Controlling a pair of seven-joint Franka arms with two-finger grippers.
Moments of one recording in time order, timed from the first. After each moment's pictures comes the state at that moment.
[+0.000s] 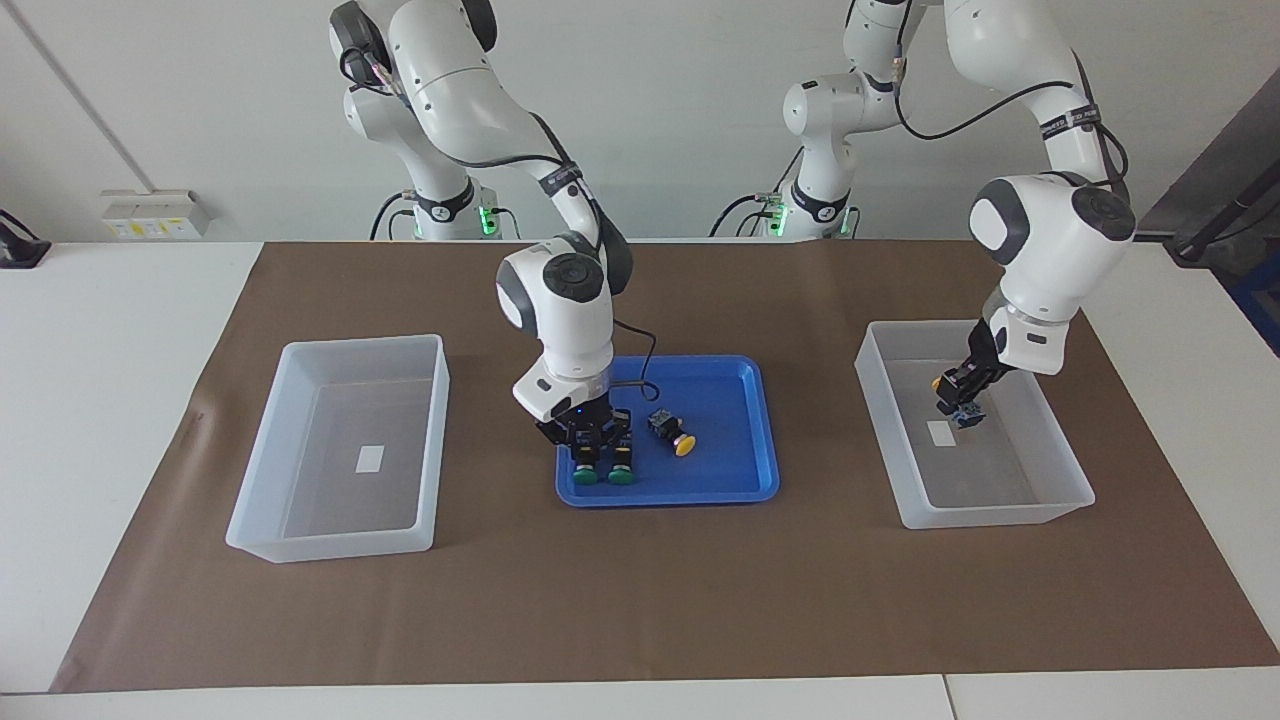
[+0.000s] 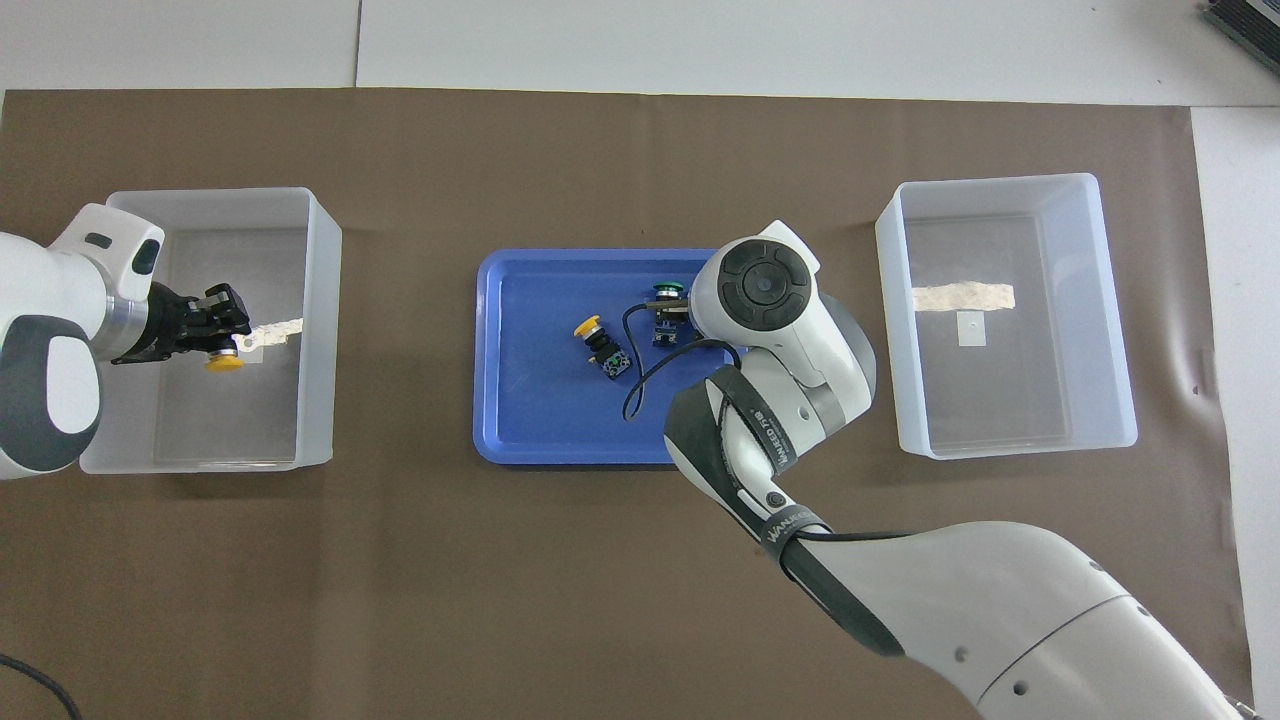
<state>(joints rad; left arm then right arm) 0.13 0.12 -0.09 -2.09 -0.06 2.28 -0.24 0.40 0.50 0.07 -1.70 -0.16 2.34 0.63</state>
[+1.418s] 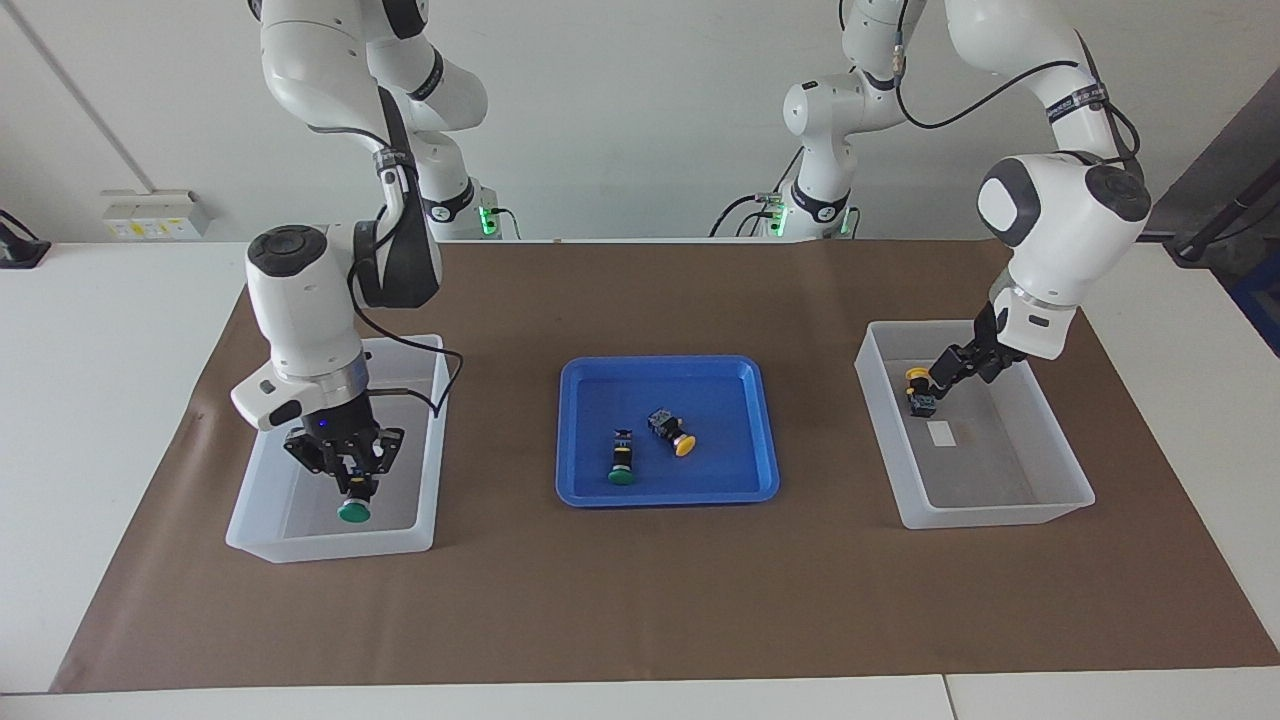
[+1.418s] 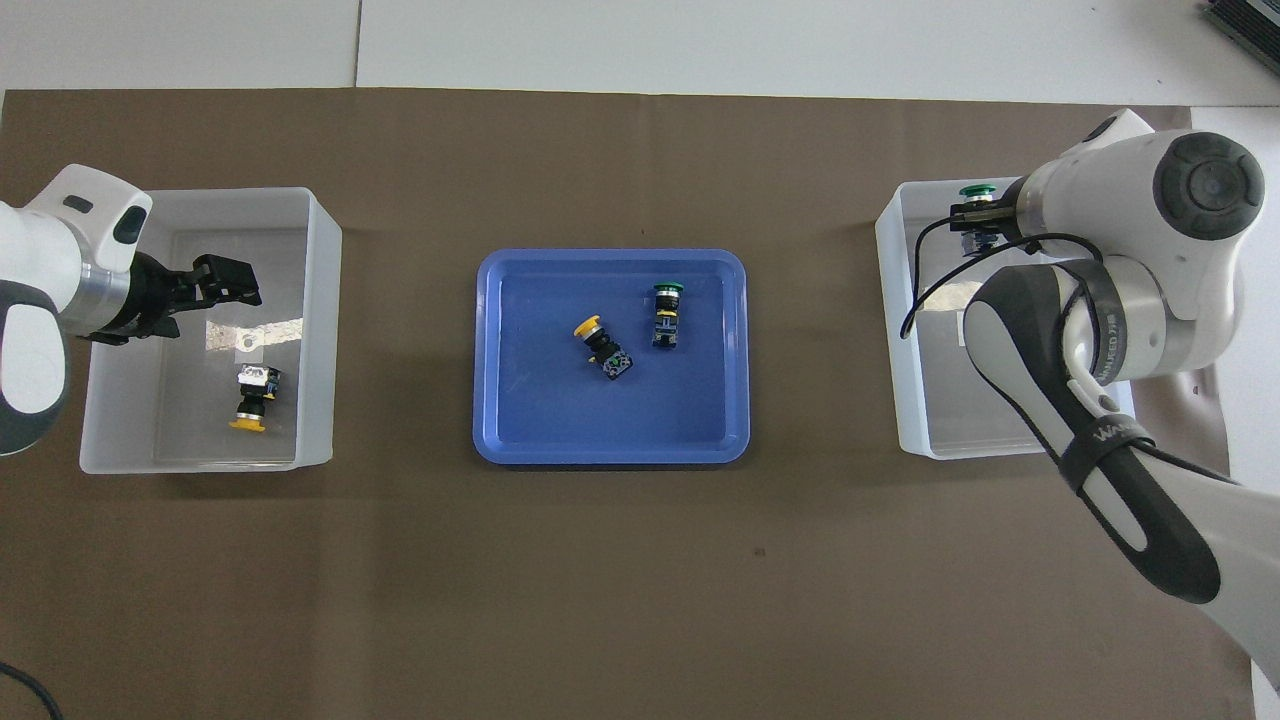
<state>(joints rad) 0.07 0.09 -0.11 -1.91 -0.07 2.10 -0.33 -0.03 0.37 0.05 -1.75 -0.16 2.40 0.12</state>
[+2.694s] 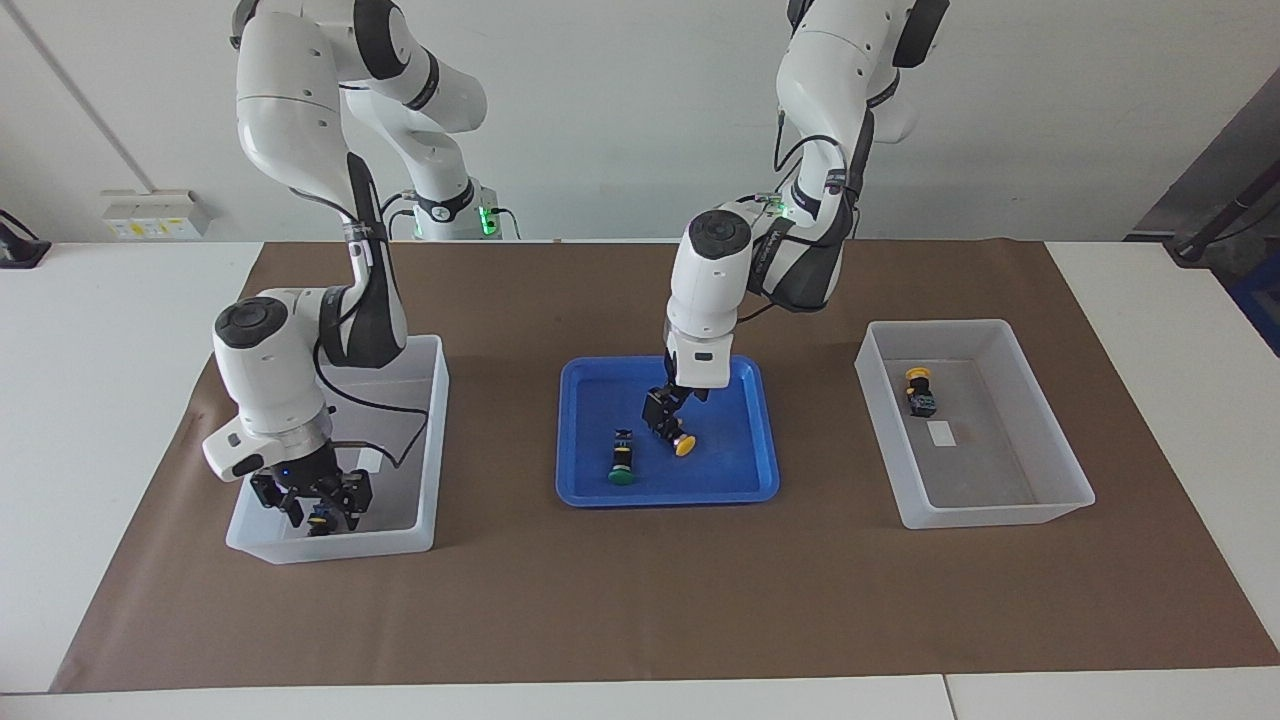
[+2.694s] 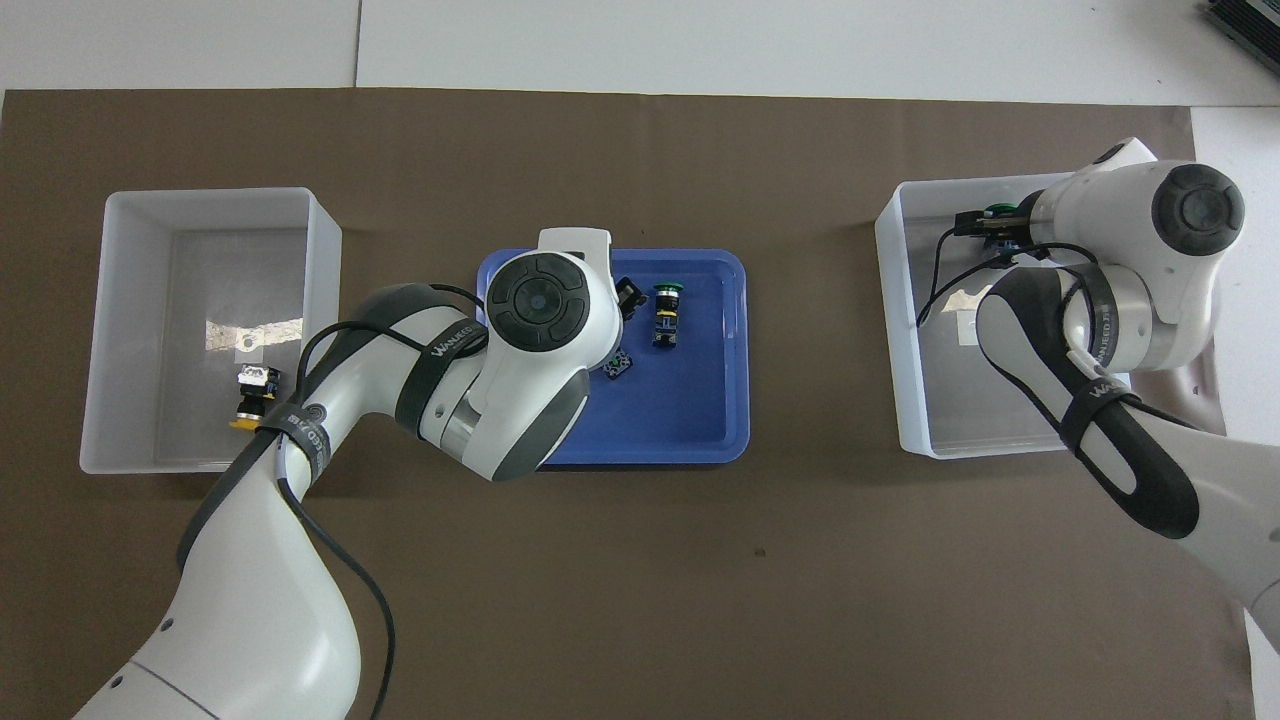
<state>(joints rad) -0.52 0.42 -0.11 -1.73 0.05 2.28 -1.34 -0.11 0.48 0.06 -1.74 -0.16 2.54 0.11</state>
